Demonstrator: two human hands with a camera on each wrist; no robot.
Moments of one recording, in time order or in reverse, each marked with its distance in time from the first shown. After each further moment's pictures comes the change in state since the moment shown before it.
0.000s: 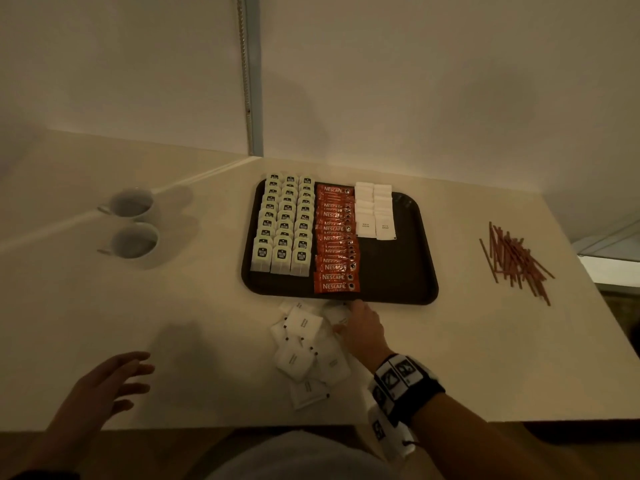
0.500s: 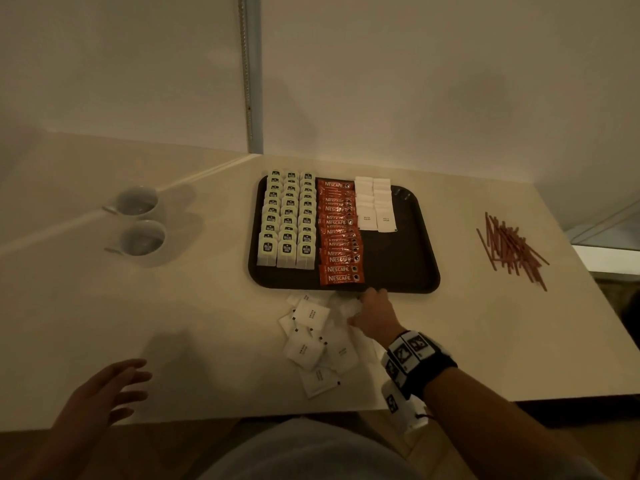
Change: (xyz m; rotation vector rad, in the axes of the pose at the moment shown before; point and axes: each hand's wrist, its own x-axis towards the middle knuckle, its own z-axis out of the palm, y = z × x) left_hand -0.001 -0.018 -0.021 -0.011 -0.003 0.006; right_hand 0.004 0.000 -0.013 -0.033 -0.040 0.091
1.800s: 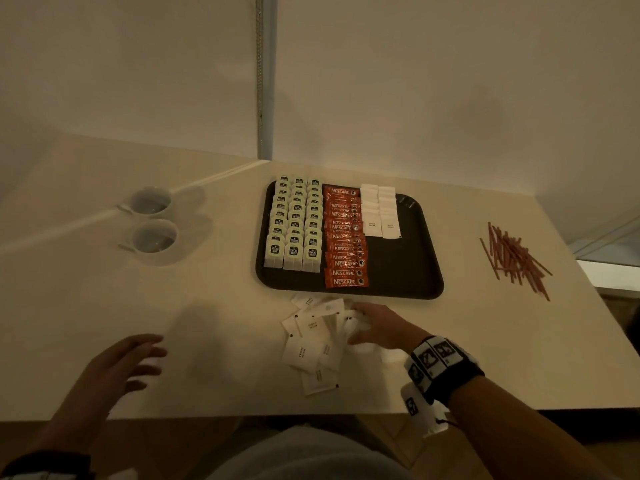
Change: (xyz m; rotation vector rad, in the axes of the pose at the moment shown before) left_hand -0.007 0.028 0.006 0.023 -0.077 0.162; right_hand -0.023 0.006 -0.027 0.087 -0.350 -0.354
